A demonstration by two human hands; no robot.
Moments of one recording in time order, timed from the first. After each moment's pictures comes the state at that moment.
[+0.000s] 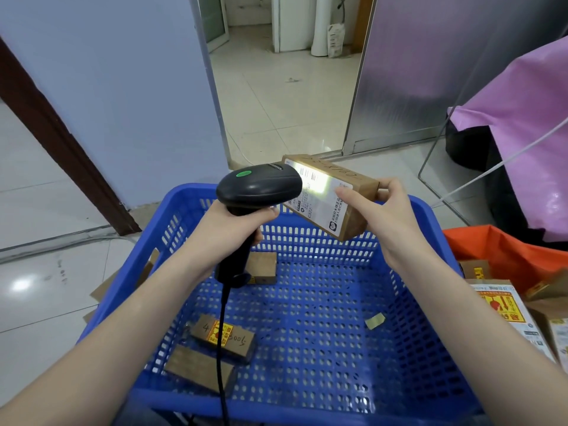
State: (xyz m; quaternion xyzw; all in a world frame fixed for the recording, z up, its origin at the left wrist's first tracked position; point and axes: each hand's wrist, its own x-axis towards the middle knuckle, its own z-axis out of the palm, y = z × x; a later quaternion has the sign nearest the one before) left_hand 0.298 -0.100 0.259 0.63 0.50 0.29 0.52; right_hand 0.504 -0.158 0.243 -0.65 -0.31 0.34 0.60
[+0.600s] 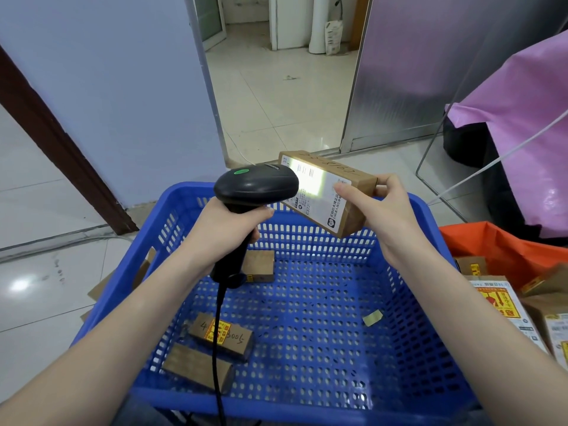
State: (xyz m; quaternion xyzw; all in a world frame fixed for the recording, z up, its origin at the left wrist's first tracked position) left_hand 0.305 -0.099 0.256 0.64 0.52 0.29 0.48; right_hand 0.508 -0.160 0.244 -0.65 -0.32 0.34 0.60
